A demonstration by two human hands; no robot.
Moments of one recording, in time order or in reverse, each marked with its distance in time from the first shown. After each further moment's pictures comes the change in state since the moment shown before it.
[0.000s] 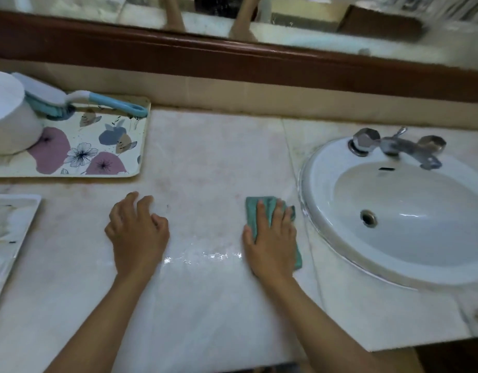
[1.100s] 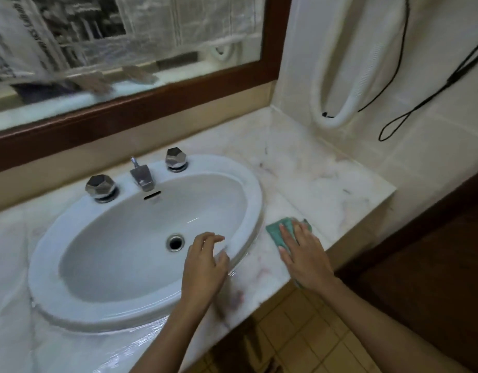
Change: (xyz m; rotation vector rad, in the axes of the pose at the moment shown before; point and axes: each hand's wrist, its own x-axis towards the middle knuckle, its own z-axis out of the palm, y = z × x) left_hand -0.265 0.533 0.132 -0.479 -0.547 0.599; right_hand -0.067 0.597 -0.137 0.002 0.033 0.227
